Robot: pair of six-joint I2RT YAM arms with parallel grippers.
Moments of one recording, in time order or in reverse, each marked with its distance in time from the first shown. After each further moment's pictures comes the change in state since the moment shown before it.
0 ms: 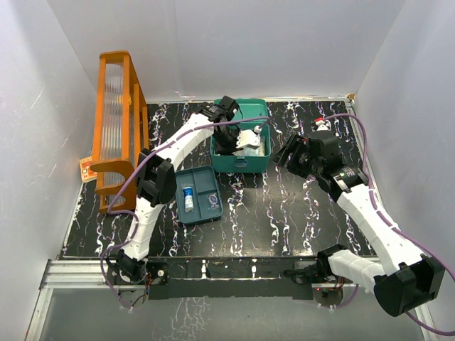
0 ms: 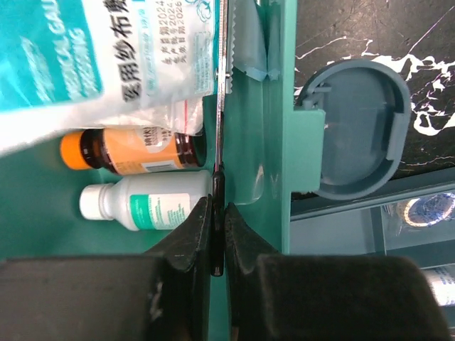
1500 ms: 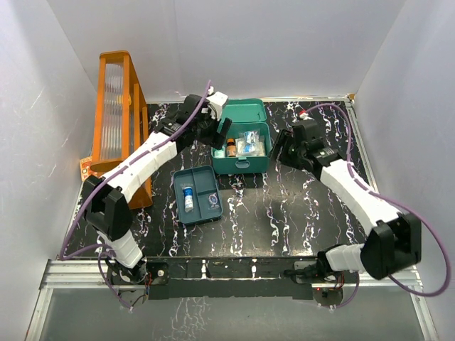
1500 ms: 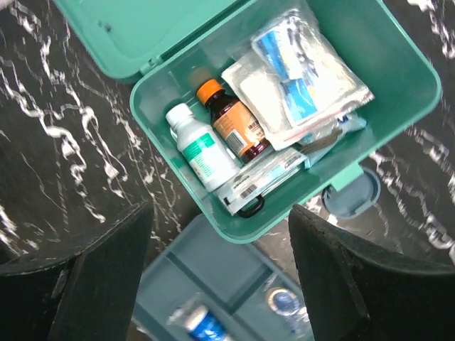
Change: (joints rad) left arm 0.035 -0.574 -0.613 0.621 -0.254 -0.959; right arm 0.000 0.226 0.073 0.016 0.065 -0.105
